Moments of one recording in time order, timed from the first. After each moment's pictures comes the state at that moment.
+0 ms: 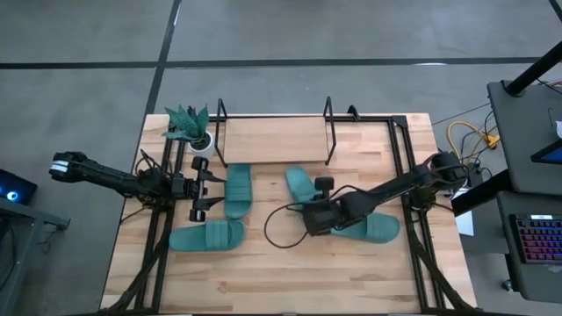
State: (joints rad) left arm -0.17 0.60 0.07 0.91 -0.08 0.23; right arm 0.32 1.74 1.21 -0.72 0.59 0.16
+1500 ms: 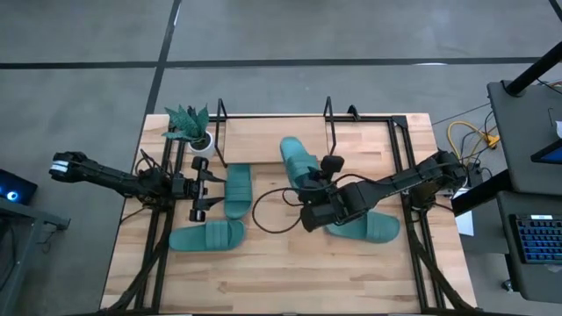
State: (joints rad) left arm -0.17 0.60 0.07 0.91 -0.08 0.23; right arm 0.31 1.74 1.52 -1.00 1.11 0.21
